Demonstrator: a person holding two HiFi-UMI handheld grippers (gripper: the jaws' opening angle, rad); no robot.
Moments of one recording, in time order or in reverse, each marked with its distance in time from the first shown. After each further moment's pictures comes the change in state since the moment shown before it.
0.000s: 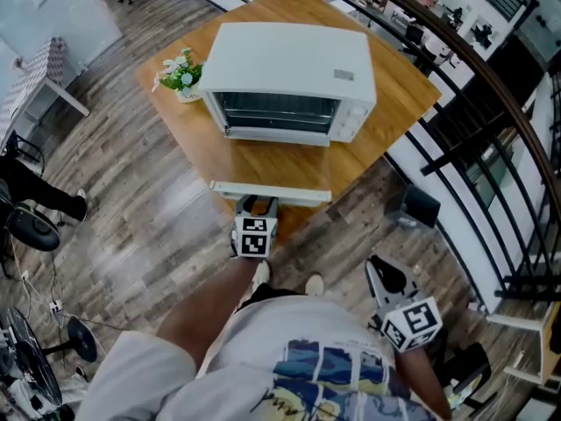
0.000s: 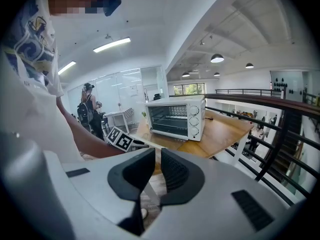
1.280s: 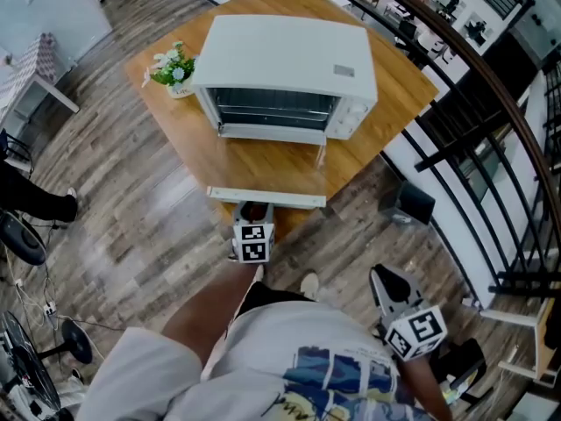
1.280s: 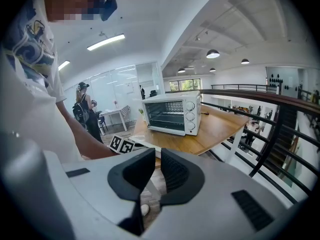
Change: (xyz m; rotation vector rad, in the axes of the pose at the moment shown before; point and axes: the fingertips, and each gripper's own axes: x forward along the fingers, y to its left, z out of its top) left arm 0.023 0.007 -0.035 -0.066 -0.065 0.040; right arm -0.010 -0.002 -0.011 0.043 0.051 -0.039
